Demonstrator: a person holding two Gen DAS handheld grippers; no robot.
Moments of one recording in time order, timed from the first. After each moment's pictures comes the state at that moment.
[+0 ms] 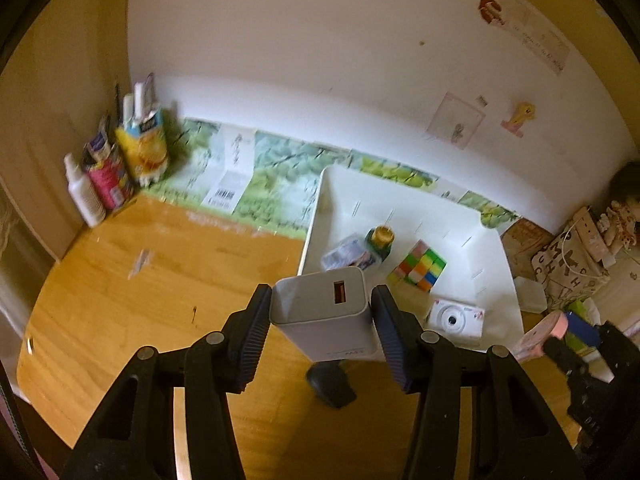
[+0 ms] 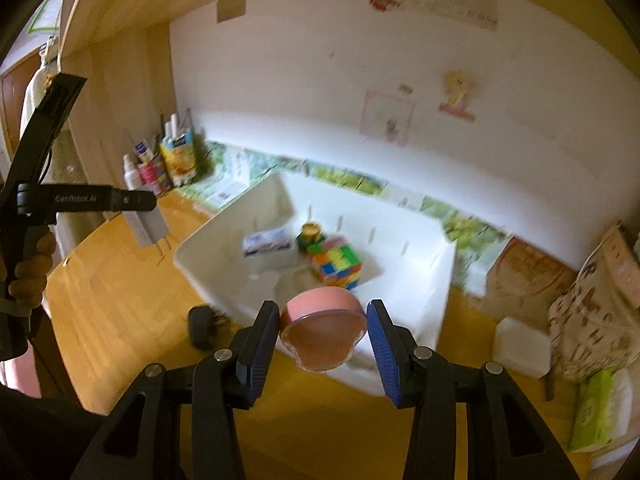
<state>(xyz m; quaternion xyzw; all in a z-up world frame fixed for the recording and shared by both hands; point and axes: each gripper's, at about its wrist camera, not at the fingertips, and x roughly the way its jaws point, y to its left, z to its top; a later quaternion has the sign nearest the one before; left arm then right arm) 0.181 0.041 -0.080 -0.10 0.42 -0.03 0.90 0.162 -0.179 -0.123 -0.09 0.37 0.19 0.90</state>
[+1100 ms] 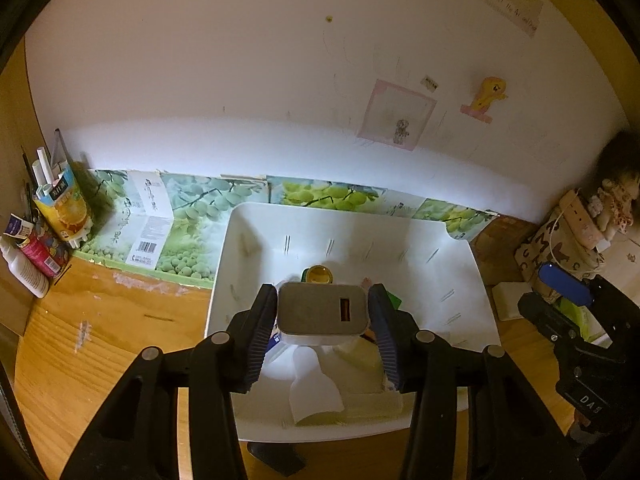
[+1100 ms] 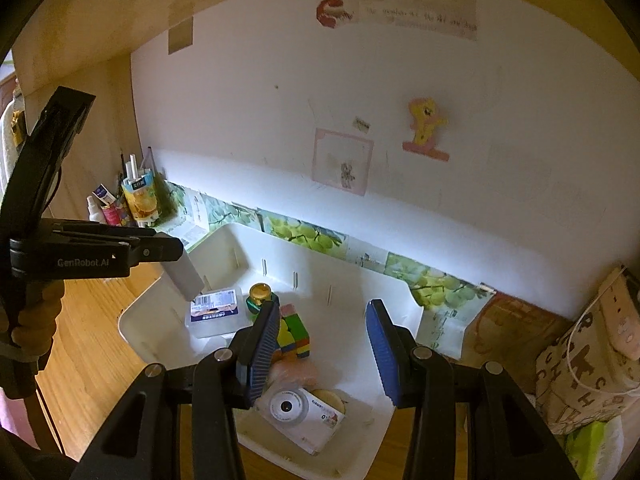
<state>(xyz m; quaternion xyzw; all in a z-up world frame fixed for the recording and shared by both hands) 0.257 -0.030 -0.081 -0.05 0.43 -0.10 0.90 0.245 -0.198 -0.119 -0.07 0.34 0.17 0.92</state>
